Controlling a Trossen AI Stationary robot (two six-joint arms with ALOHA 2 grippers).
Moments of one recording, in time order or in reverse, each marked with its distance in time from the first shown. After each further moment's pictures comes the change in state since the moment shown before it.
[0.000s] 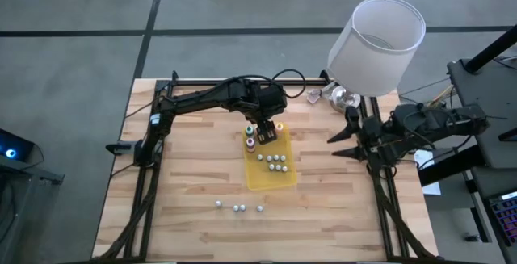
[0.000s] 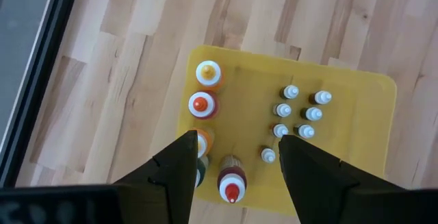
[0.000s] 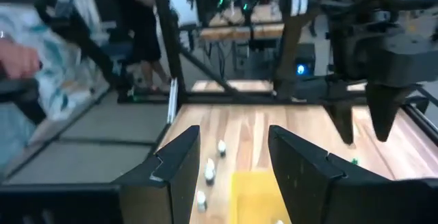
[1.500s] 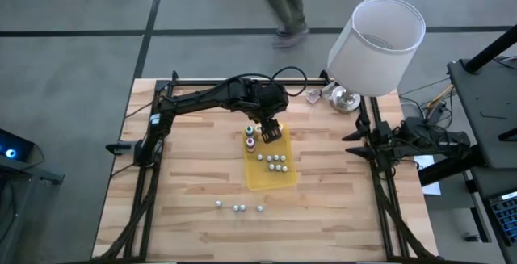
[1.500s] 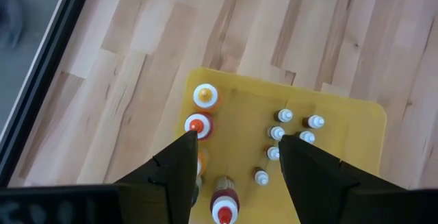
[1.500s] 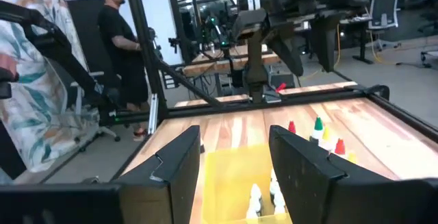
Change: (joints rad) left arm 0.001 0.000 -0.004 0.071 -0.003 -0.032; right arm -0.153 -0.722 -0.626 0.109 -0.061 0.049
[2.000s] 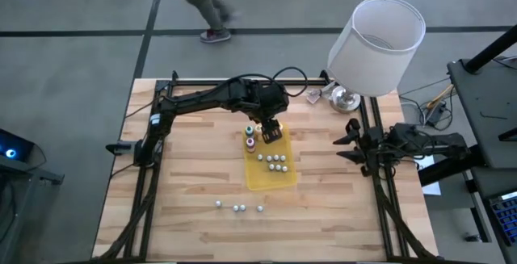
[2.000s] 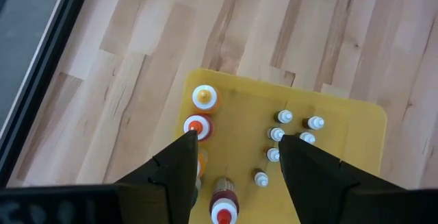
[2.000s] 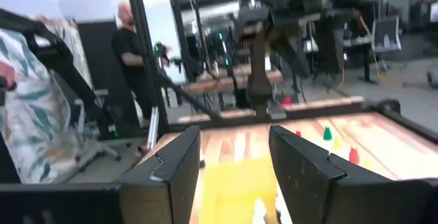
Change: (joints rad) left arm -0.001 0.000 -0.007 0.010 0.000 0.000; right arm 0.000 -0.006 -0.208 0.294 -0.002 0.000
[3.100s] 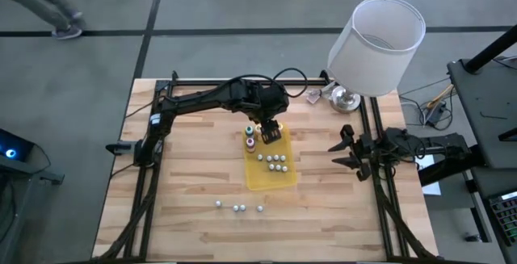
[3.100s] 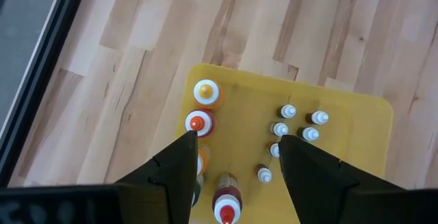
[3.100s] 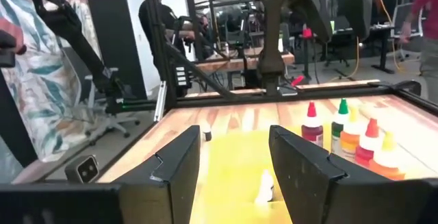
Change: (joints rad) left arm 0.002 0.000 -0.015 -0.004 0.000 0.010; right arm 0.000 0.006 -0.107 0.057 -0.060 -0.027
